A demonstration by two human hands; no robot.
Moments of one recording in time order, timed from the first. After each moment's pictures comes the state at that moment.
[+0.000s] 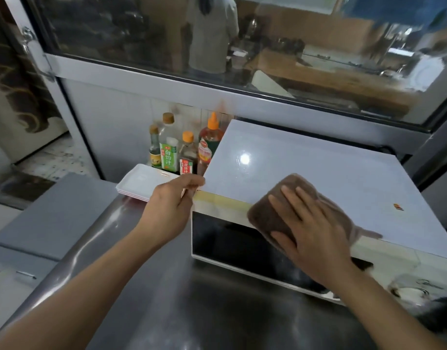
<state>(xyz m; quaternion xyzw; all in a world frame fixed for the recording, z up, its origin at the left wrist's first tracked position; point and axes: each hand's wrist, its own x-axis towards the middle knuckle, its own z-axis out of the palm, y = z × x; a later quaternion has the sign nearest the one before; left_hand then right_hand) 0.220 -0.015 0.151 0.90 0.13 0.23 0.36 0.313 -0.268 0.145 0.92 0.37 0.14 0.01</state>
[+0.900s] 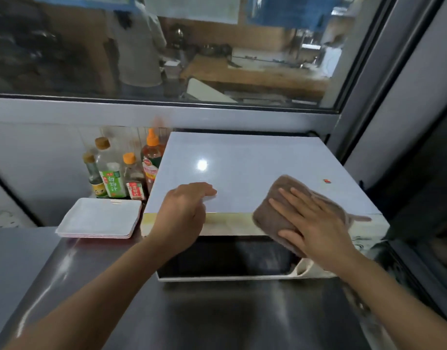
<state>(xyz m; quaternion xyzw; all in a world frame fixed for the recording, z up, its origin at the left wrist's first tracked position) 0.271 -0.073 0.164 0.94 -0.07 0.19 0.28 0.318 -0.348 0.149 0.94 0.31 0.15 0.03</state>
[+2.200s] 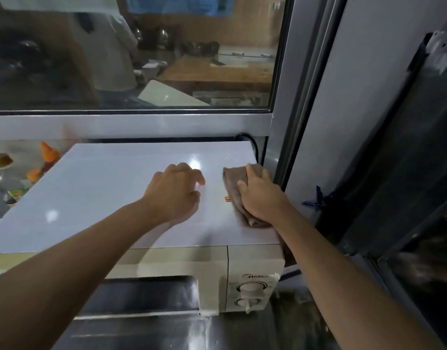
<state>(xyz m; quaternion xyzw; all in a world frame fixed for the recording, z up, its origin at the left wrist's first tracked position) 0.426 -0.258 0.183 0.99 -0.04 0.06 0.10 0.469 -0.444 0.170 0.97 0.10 -0.07 -0.22</state>
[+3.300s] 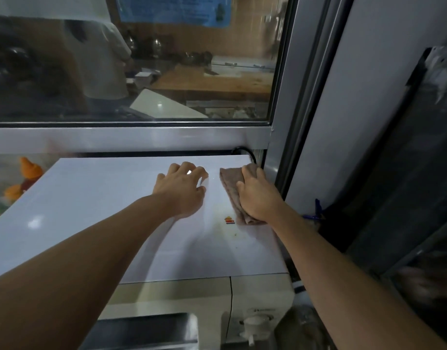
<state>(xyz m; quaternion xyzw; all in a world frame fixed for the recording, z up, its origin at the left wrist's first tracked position) 0.500 -0.249 0.165 1.00 -0.02 0.04 0.07 0.519 -0.430 0.170 0.97 0.18 -0.01 -0.13</state>
